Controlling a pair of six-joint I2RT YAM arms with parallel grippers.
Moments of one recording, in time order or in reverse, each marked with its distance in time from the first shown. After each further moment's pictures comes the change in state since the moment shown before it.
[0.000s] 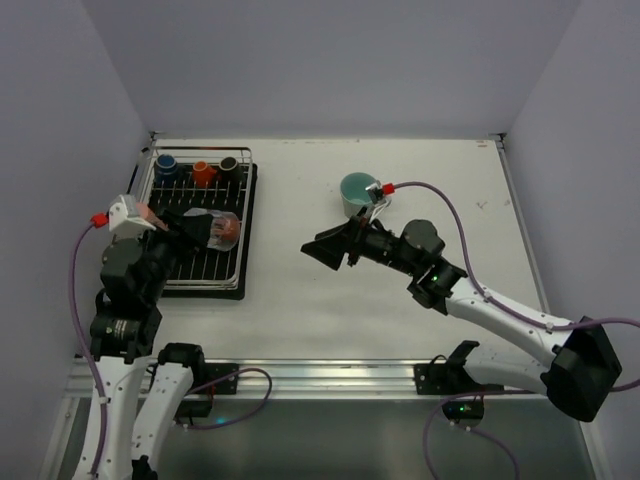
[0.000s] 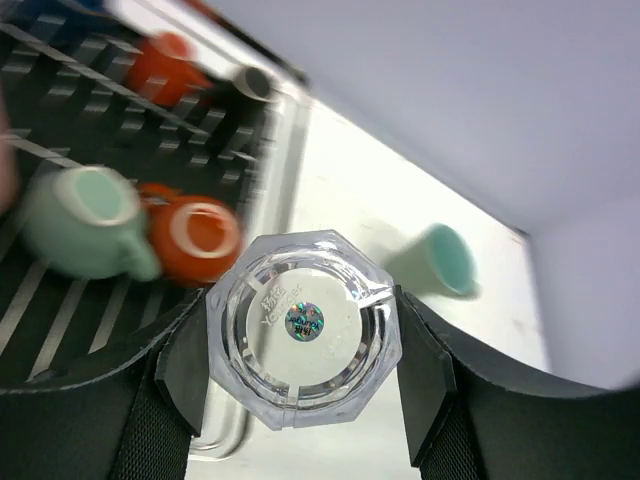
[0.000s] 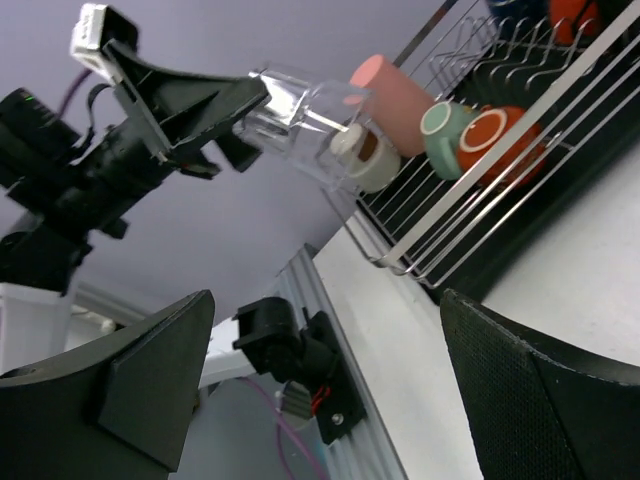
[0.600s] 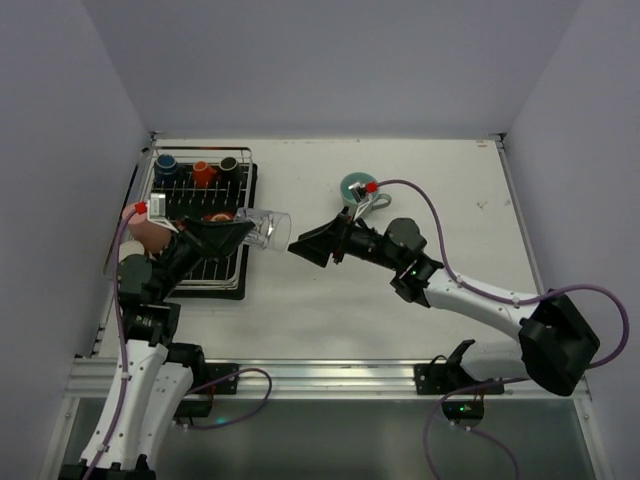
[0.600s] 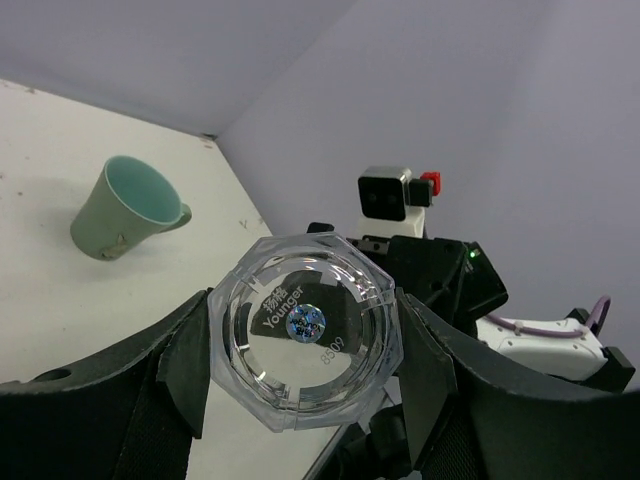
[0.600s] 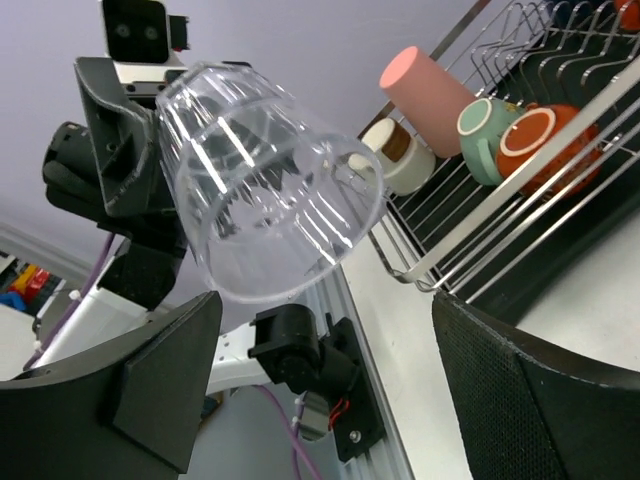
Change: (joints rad) left arm -0.010 0.007 -0.352 0.850 0.691 -0.382; right arm 0.037 0.171 -0.034 0.288 -0.049 0.088
